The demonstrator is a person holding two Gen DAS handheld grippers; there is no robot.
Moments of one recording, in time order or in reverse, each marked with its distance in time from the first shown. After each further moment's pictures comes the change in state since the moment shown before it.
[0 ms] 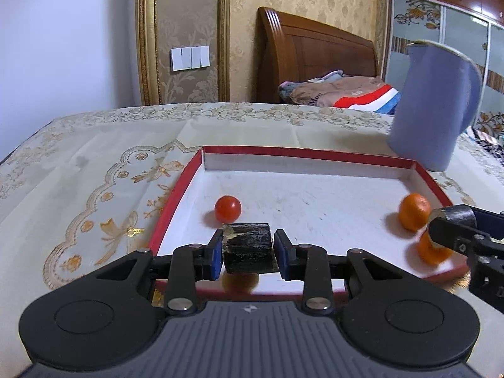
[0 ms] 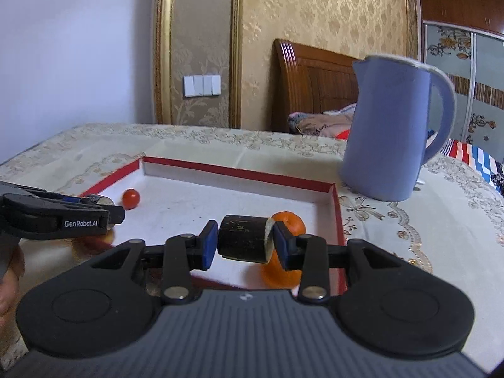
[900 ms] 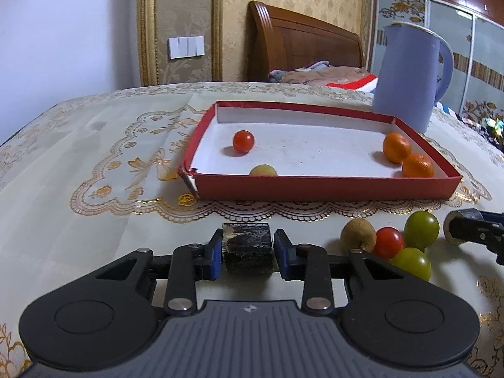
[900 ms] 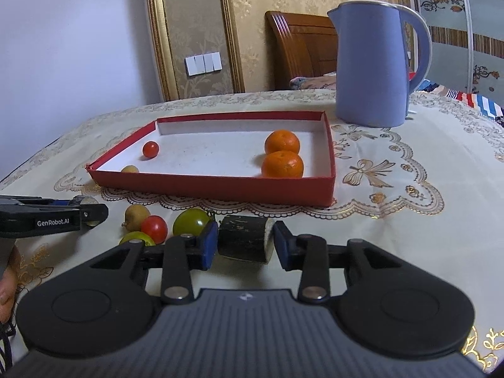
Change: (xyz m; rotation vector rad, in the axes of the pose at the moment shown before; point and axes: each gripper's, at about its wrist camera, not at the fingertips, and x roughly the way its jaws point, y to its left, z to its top) left arm -0.053 0.031 -0.072 0.023 0.008 -0.054; right arm -0.070 -0.017 -0.072 0.117 0.064 0.080
